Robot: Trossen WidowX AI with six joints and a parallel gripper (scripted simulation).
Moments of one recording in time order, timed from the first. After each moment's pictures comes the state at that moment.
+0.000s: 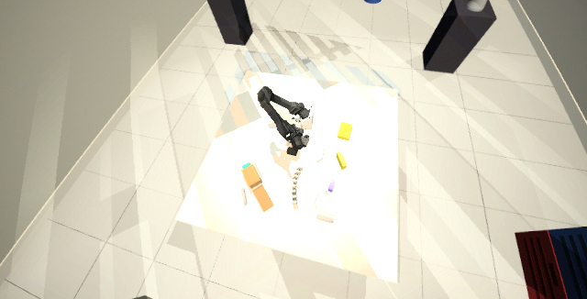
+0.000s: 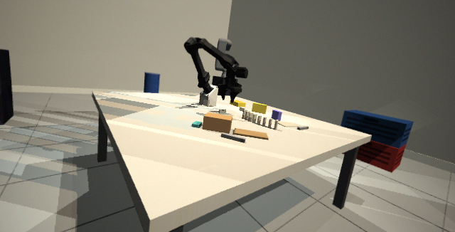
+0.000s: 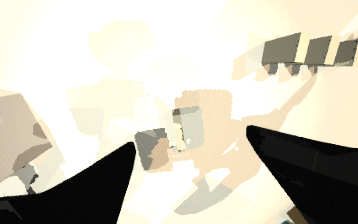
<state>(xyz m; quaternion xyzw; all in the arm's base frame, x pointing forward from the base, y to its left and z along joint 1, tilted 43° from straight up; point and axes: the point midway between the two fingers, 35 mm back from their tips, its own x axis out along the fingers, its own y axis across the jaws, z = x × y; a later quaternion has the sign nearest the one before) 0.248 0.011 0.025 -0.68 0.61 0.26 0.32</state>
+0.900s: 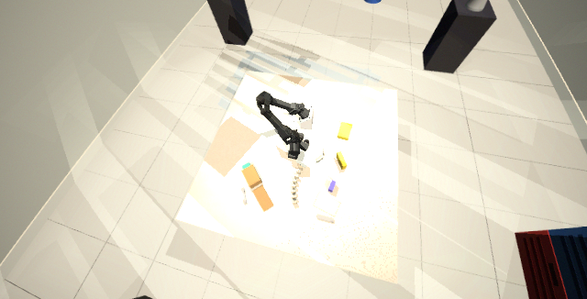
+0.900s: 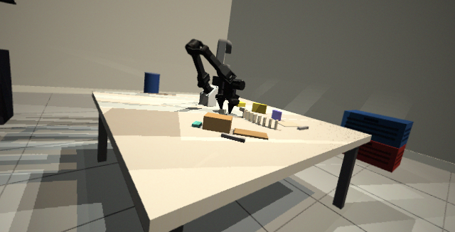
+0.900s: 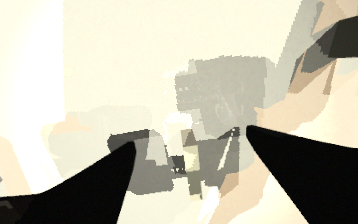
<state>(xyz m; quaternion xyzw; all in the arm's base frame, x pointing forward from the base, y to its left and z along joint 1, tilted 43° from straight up) 0.249 -0.039 -0.025 -0.67 0.62 0.26 0.31</state>
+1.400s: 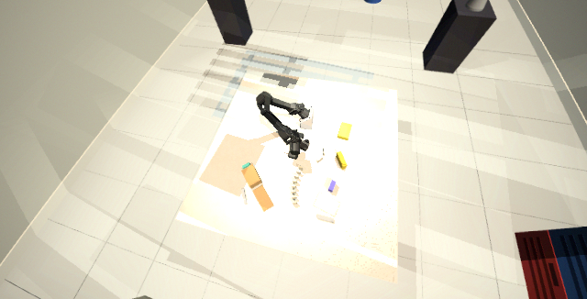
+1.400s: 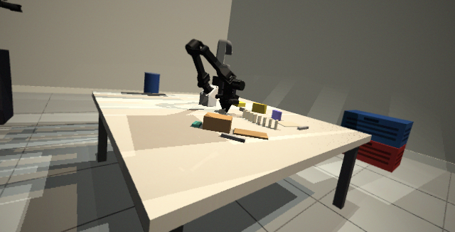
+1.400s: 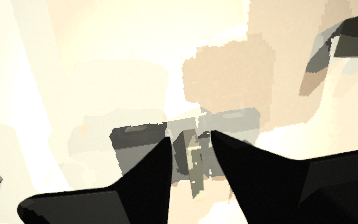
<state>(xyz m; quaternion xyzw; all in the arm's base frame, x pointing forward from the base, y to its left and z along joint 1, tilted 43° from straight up) 0.247 -0.040 -0.027 -0.67 0.62 0.26 0.31</state>
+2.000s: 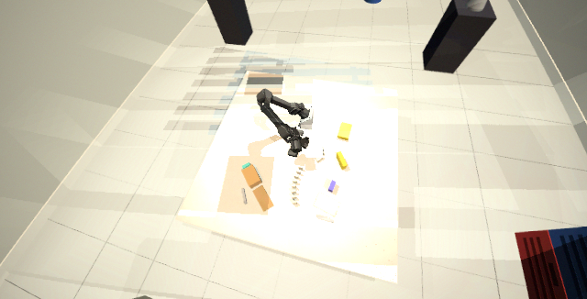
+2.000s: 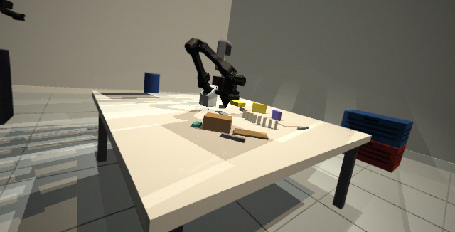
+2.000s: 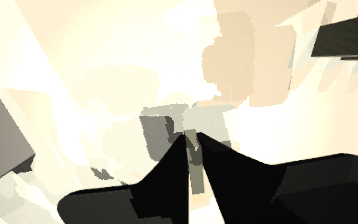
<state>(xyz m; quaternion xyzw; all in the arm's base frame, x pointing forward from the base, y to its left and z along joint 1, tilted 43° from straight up) 0.241 -0.022 -0.005 -0.67 0.63 0.27 0.30</state>
